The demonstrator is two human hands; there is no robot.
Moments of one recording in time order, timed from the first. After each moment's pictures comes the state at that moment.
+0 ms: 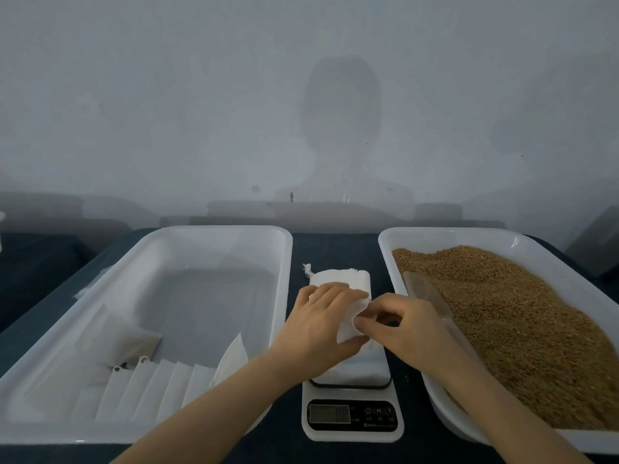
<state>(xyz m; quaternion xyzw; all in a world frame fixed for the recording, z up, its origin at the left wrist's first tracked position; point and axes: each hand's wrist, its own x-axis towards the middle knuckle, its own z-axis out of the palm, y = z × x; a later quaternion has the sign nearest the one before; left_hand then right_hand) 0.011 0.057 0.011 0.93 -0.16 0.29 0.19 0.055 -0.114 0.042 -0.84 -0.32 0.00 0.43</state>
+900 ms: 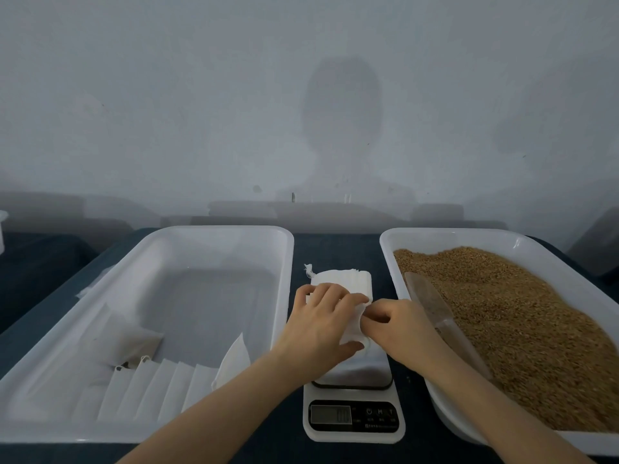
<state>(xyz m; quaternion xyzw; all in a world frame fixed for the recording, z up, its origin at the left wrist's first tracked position) 0.005 0.053 0.019 0.95 -0.15 0.28 0.07 0.064 -0.101 0.031 -0.87 -0.28 0.03 0.40</state>
